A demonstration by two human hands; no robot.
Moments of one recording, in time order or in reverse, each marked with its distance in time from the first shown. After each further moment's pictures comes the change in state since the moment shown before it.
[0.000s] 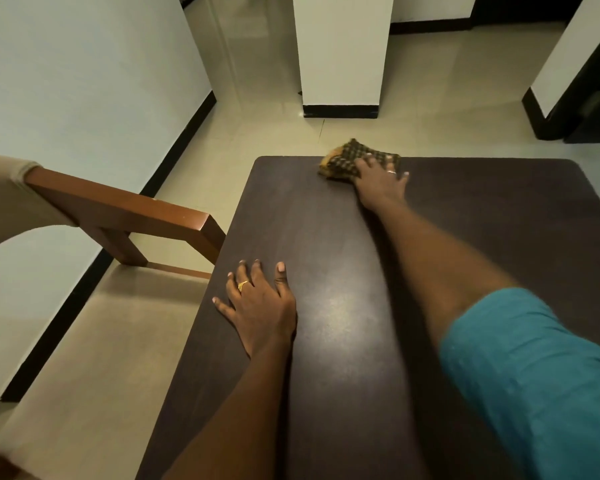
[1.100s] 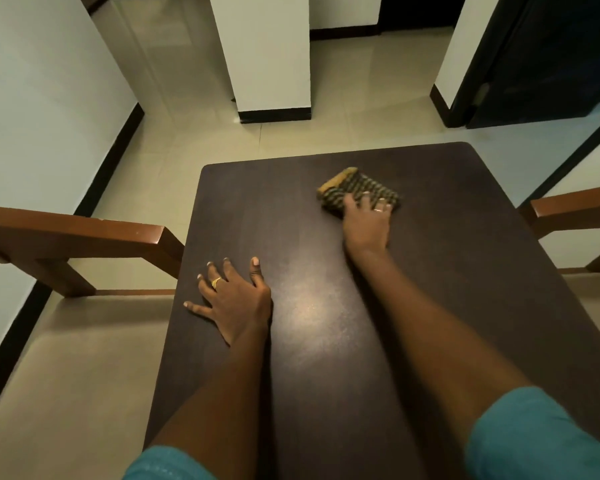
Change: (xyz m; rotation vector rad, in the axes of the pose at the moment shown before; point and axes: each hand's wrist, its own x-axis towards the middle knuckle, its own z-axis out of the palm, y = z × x) left_hand 0.004 0.002 0.002 0.058 -0.064 0.053; right_hand -0.130 0.031 0.006 -0.214 0.191 0.233
